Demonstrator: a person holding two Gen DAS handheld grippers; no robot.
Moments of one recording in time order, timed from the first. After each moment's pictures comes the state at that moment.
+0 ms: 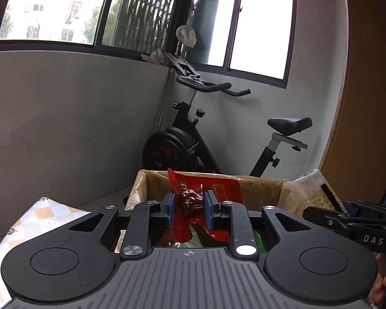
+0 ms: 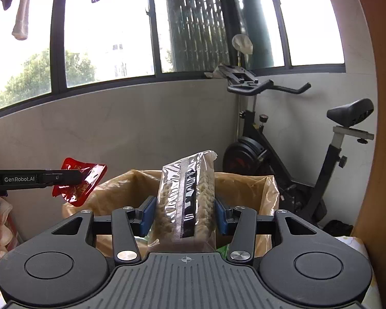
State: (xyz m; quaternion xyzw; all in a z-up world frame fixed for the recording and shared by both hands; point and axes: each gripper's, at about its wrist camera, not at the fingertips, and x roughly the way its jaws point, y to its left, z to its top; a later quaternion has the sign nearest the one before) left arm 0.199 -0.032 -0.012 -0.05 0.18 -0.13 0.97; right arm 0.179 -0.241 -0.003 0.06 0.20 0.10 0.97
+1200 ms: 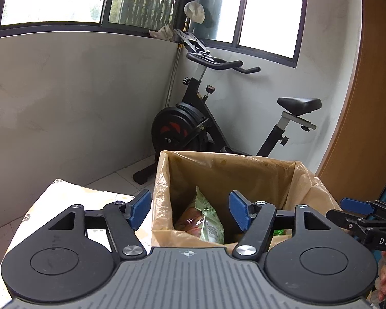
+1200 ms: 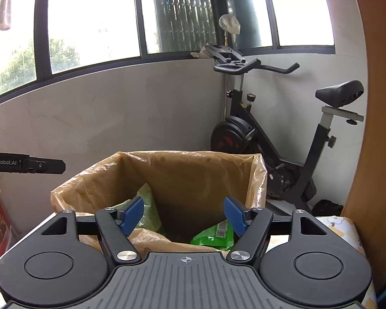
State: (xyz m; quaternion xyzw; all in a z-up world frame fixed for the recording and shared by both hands) left arm 0.181 0.019 -0.003 -0.04 0.24 -0.12 0.96; right arm 0.146 -0.241 -0.004 0.06 0.23 0.09 0.97
